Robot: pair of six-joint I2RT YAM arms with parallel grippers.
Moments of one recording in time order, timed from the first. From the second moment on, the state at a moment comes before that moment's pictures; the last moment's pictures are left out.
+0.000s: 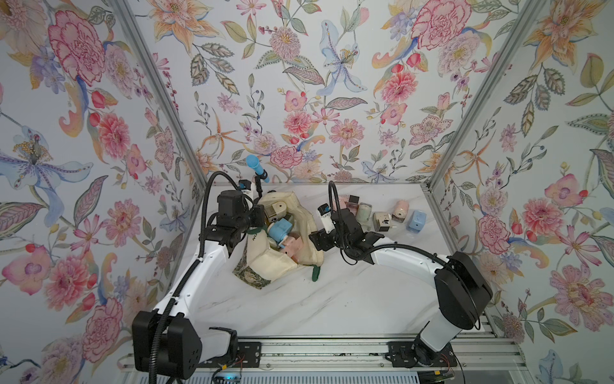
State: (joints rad) left arm -0.18 1.29 1.09 -0.33 0.16 -0.18; right arm 0.75 1.70 1.14 -0.07 -0.01 0.16
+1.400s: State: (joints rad) left arm -0.18 1.45 1.20 -0.25 0.06 -0.16; right arm 0.94 1.76 1.11 -0.03 -0.27 0.08
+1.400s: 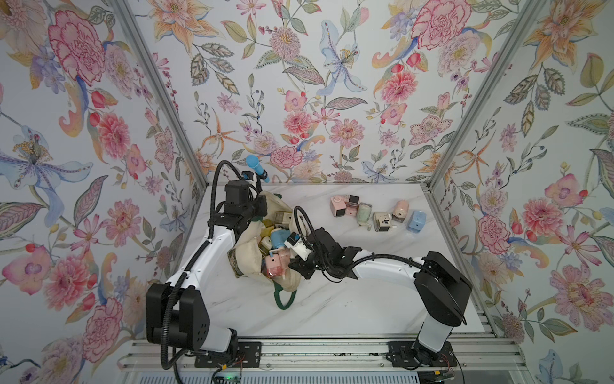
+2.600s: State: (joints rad) left arm -0.23 1.29 1.00 -0.08 0.10 -0.15; right arm 1.13 1.85 1.43 -0.12 0.29 0.33
